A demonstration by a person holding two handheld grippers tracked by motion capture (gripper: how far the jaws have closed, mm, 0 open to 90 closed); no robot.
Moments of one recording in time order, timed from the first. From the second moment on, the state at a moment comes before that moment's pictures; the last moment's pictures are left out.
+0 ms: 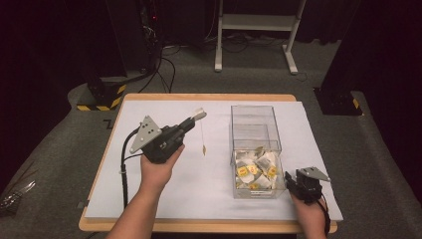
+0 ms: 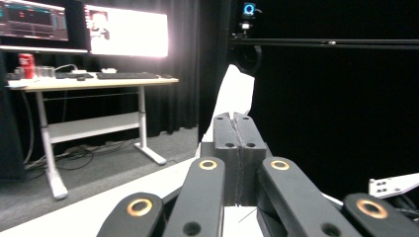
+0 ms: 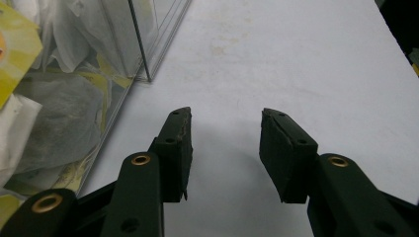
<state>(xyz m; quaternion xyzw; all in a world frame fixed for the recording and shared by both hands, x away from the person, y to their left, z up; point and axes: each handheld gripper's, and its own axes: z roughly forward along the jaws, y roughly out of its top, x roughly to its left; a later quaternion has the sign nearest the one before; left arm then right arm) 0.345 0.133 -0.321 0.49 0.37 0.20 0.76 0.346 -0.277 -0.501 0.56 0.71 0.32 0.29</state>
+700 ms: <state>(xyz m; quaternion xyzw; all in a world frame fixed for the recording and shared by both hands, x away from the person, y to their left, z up) 0.358 0.196 -0.317 0.46 0.41 0.25 0.75 0.346 -0.277 -0.501 0.56 0.71 0.32 0.29</state>
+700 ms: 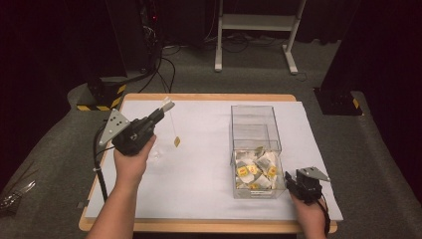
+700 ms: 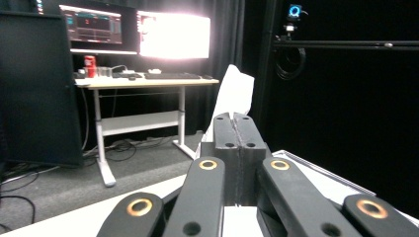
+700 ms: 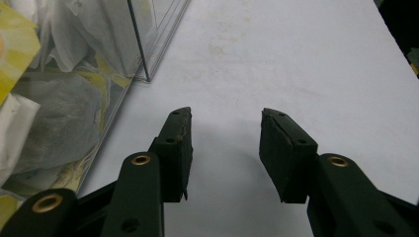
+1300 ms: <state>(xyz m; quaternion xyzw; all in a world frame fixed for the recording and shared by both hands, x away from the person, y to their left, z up) 0.356 0.237 -0.319 0.43 0.43 0.28 0.74 0.346 -0.277 -0.501 0.56 0.71 0.32 0.29</state>
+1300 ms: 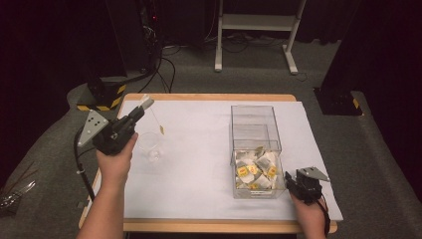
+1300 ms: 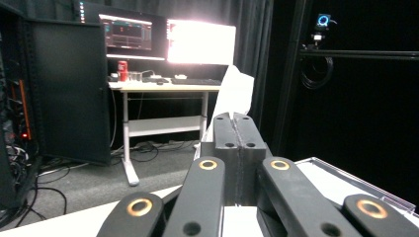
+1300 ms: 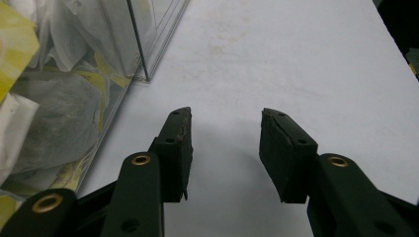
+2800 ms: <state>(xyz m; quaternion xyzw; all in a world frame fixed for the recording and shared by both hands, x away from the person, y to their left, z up) 0.359 0.267 -0.388 0.43 0.49 0.27 0.70 0.346 -0.276 -0.501 0.56 0.71 0.31 0.30</state>
